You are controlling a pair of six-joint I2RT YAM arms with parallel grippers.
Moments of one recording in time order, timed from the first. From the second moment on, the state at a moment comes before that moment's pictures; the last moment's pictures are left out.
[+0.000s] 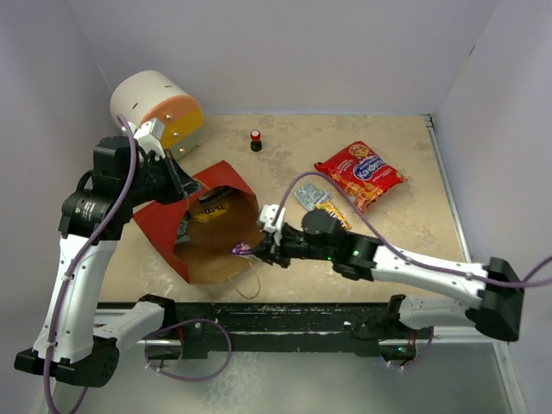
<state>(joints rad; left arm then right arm) -0.22 1.01 1.46 -1.02 0.29 -0.52 1.10 1.26 0.84 0.11 -0.27 -0.09</state>
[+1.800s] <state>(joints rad) -0.22 1.07 1.43 -0.94 0.31 -0.55 0.68 1.36 0.91 -0.38 0.21 0.02</state>
